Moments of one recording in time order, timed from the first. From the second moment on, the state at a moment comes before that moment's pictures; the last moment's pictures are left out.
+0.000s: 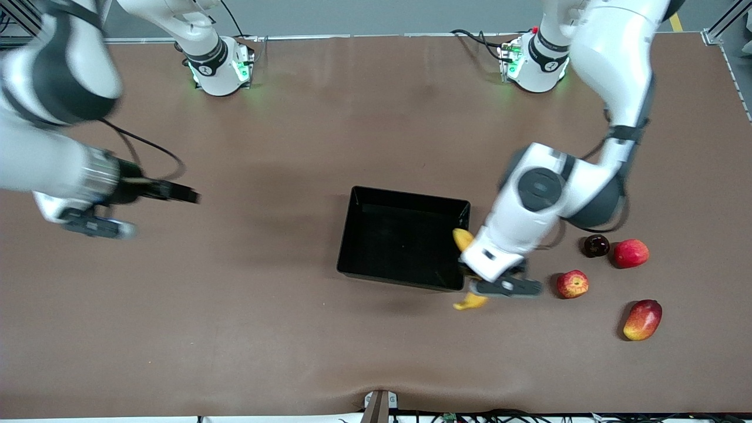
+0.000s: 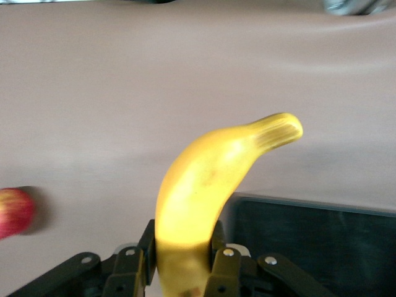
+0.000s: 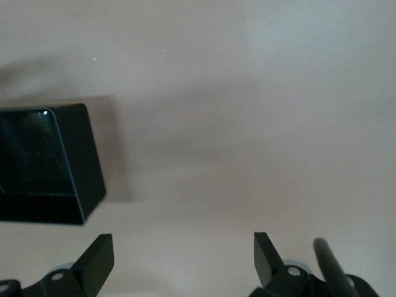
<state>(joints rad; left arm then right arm) -0.18 0.62 -0.22 -1.40 0.23 2.16 -0.42 0.21 0.26 -0.03 -1.57 0.26 1.69 0.35</state>
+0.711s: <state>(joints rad) 0.14 0.63 -0.22 -1.43 0.23 2.14 0.09 0.54 0.55 -0.03 -1.57 0.26 2.13 0.56</state>
